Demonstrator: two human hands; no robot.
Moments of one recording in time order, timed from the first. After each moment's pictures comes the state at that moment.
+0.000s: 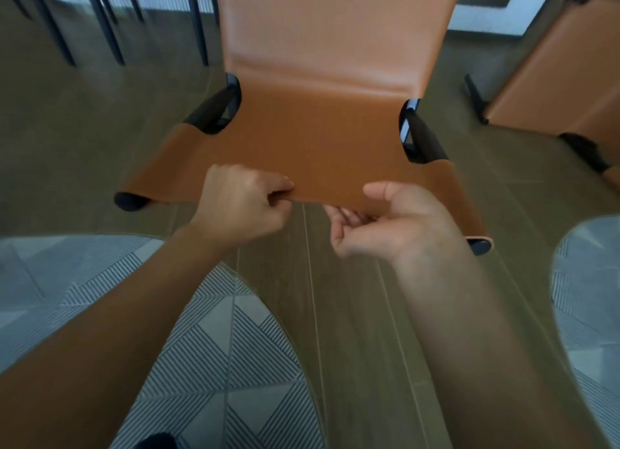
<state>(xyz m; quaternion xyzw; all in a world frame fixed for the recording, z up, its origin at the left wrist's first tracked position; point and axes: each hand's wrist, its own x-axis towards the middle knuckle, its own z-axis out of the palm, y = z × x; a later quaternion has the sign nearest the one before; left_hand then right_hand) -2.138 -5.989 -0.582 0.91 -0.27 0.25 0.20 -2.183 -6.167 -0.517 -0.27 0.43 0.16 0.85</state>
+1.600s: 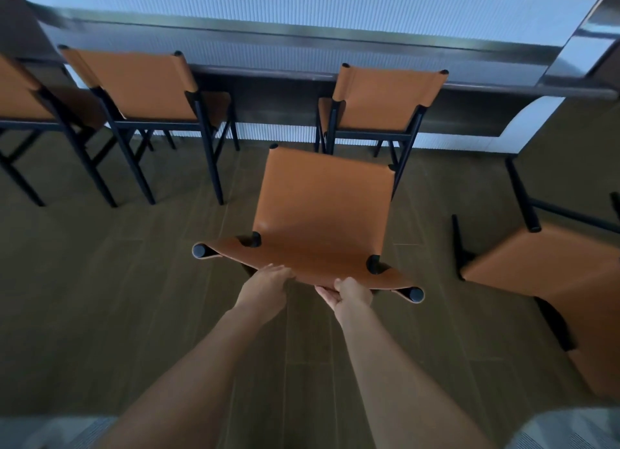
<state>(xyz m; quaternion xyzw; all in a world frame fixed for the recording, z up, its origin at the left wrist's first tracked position) -1.740 -6.090 -0.177 0.97 -0.08 -0.11 0.21 -1.732 -6.246 -0.161 -0.41 0.45 0.11 0.79</state>
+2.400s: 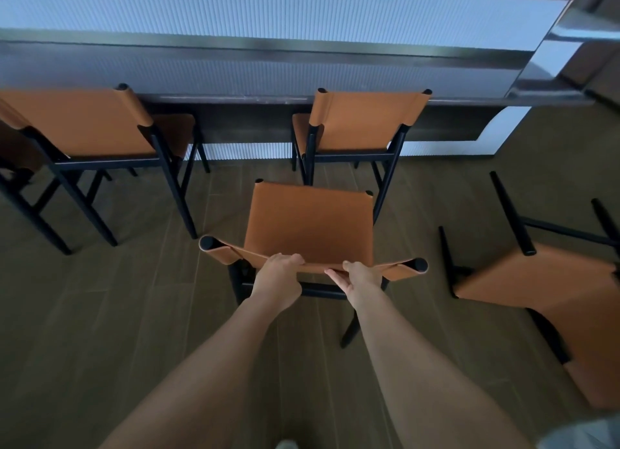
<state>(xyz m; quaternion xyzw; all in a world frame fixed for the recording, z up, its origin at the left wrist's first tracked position) -1.524 -6.122 -0.149 0.96 -0.10 -0.09 0.24 -1.526 -6.272 -0.141 -0.43 0.50 0.01 0.75</state>
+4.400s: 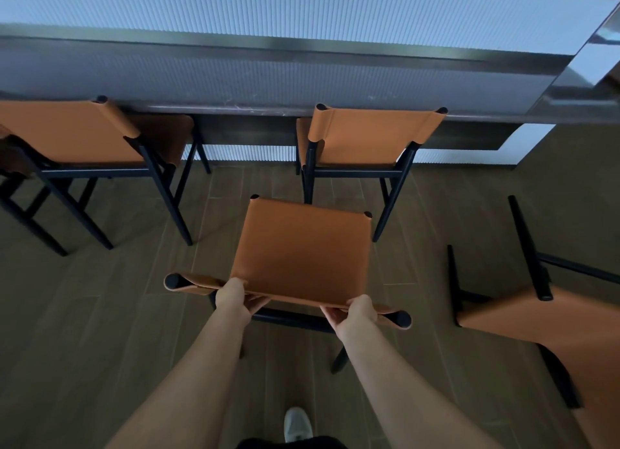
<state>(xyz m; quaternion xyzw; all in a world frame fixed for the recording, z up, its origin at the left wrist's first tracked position) -1.403 -6.137 -0.152 0.43 0.51 -0.12 0.74 -1.435 -6.321 -0.135 -0.37 0.58 0.05 0.73</state>
